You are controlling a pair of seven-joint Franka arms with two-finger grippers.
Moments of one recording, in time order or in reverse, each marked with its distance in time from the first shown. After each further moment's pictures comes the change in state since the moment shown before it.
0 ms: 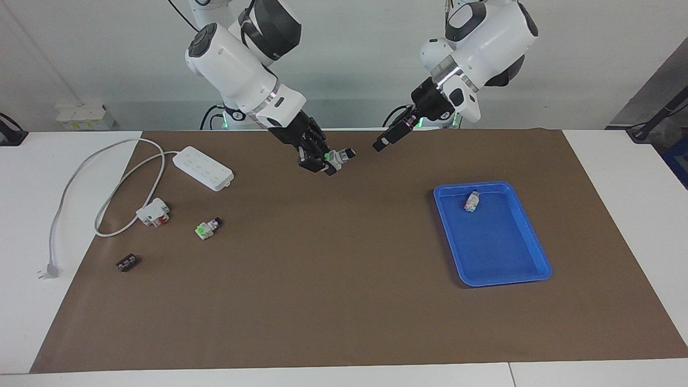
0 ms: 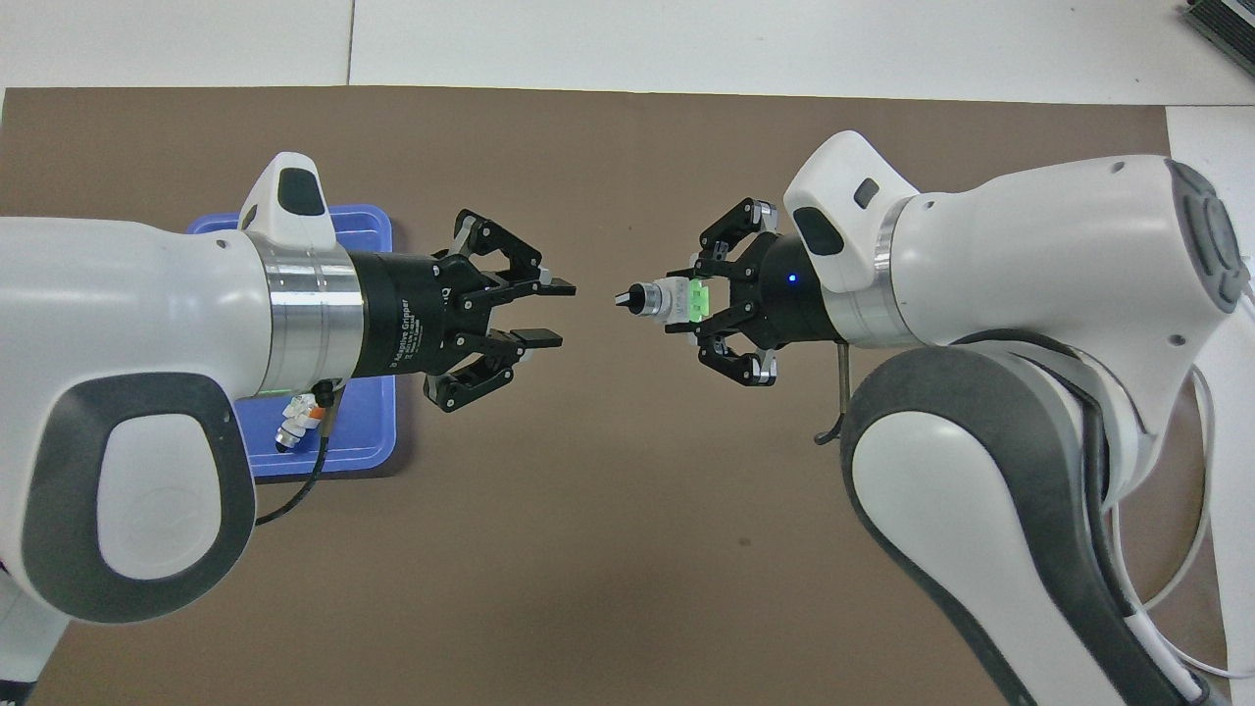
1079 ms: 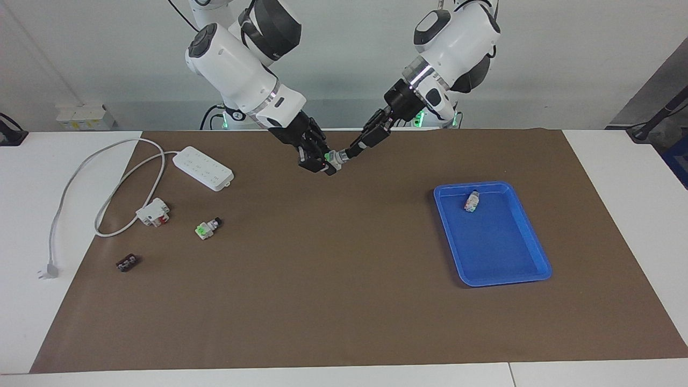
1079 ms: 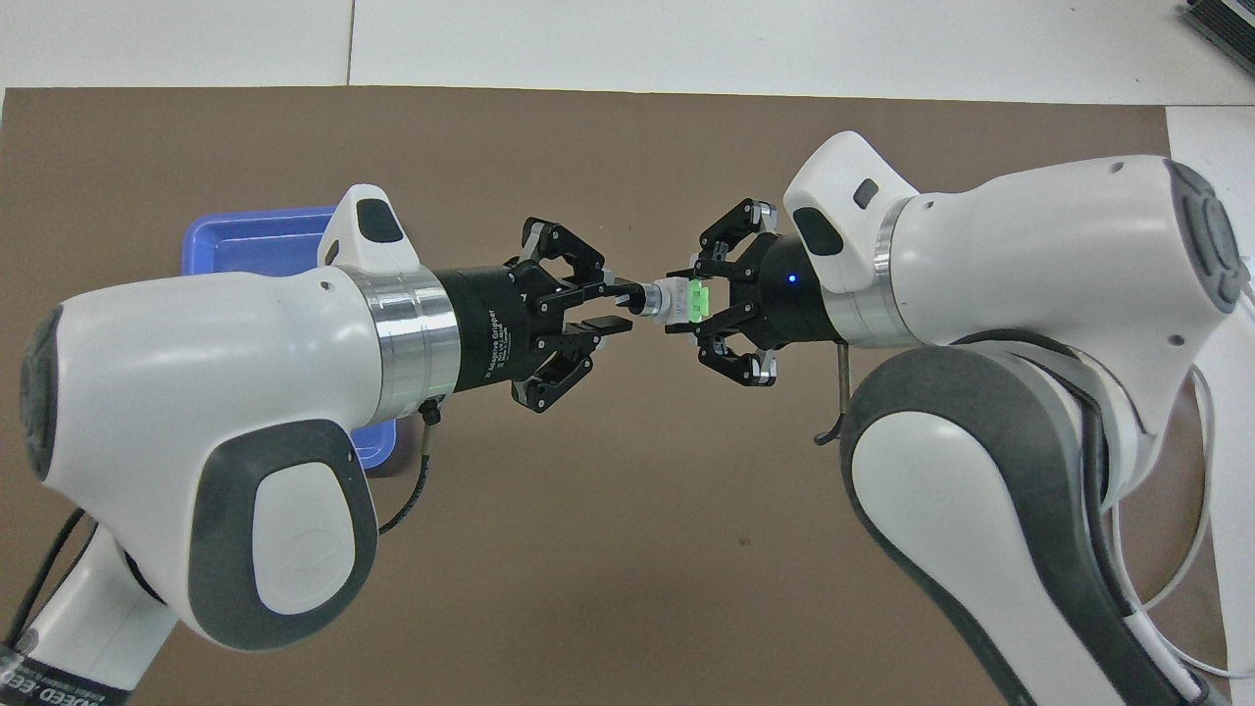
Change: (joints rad) left arm -0.107 0.021 -0.001 -0.039 -0.003 0.195 -0.115; right arm 0.000 0.000 0.000 -0.001 0.000 0.000 0.000
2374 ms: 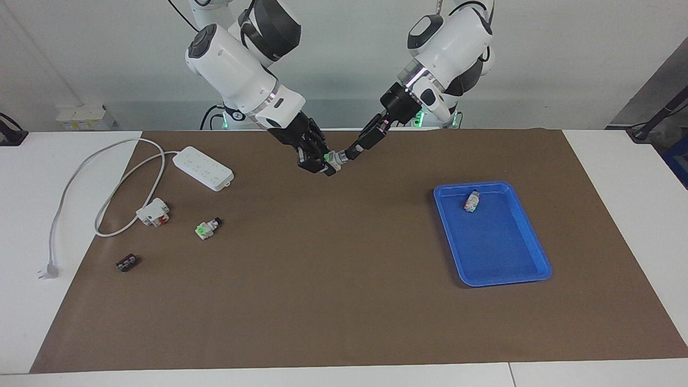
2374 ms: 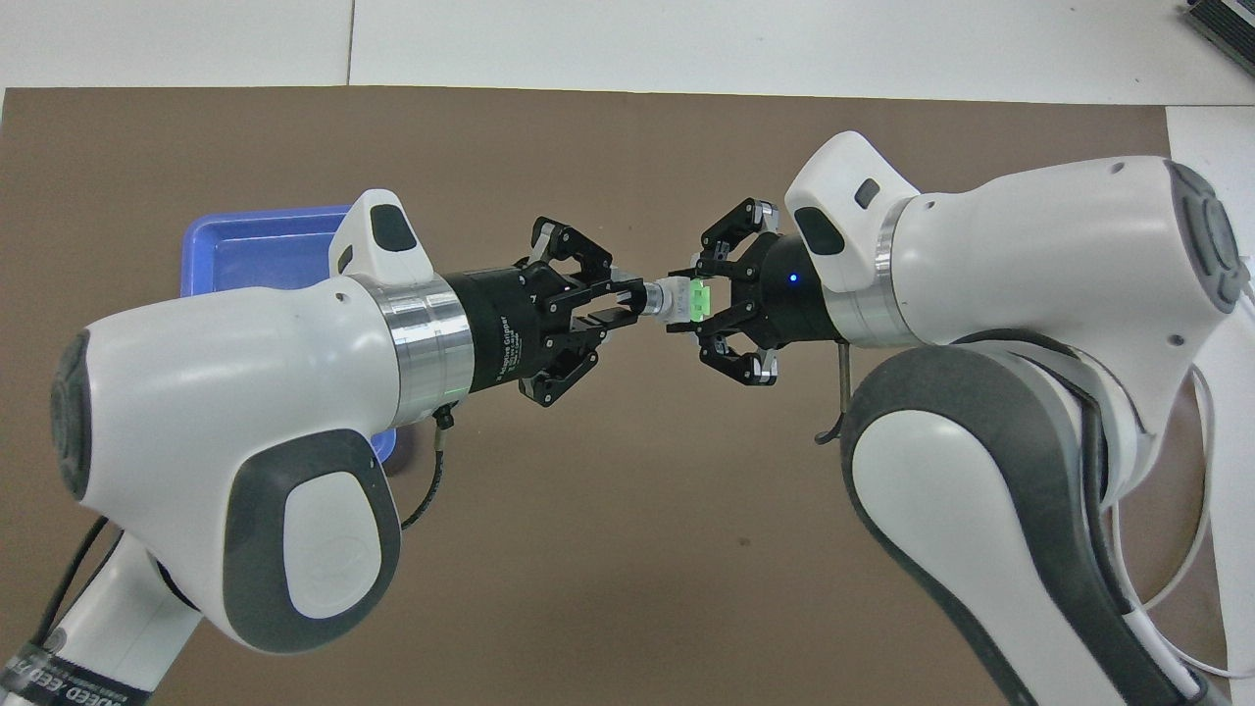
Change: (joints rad) left arm -0.025 0.004 0.004 -0.022 0.000 0.078 0.074; right arm 0.000 0.000 -0.002 -0.003 0.000 0.005 0.000
